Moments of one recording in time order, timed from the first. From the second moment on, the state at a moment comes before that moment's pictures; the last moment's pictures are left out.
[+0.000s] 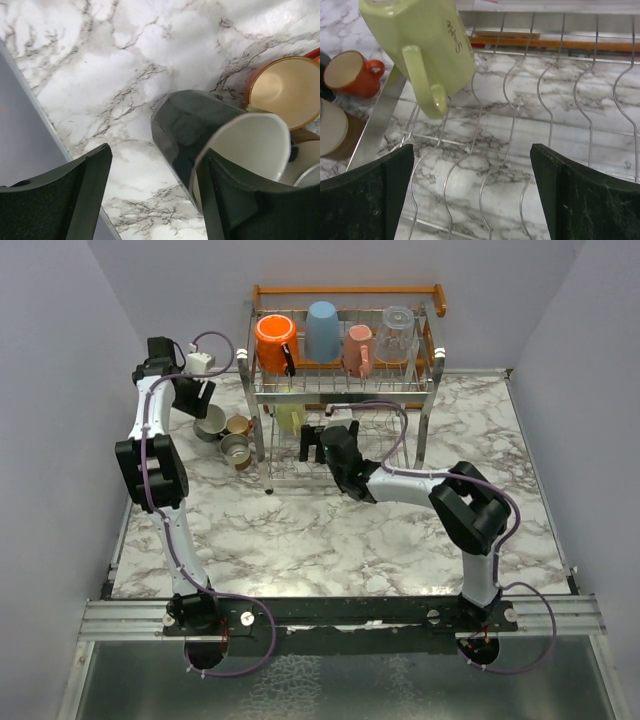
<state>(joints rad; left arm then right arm) 0.19 2.26 2.13 -0.90 0.24 0.56 0.82 1.93 1.18 0.41 0.48 0.35</state>
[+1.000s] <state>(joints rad) 0.31 2.22 2.05 -0.75 0.36 0.46 0.80 2.22 1.48 0.48 0.45 0.23</state>
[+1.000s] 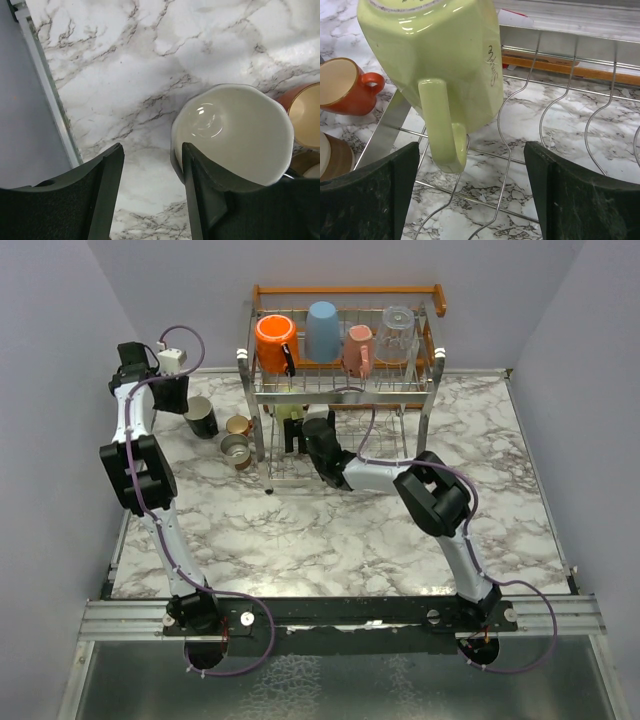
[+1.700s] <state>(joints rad) 0.32 2.13 1.98 -0.76 0.50 0.41 0.80 2.36 1.62 0.52 0.46 0.19</state>
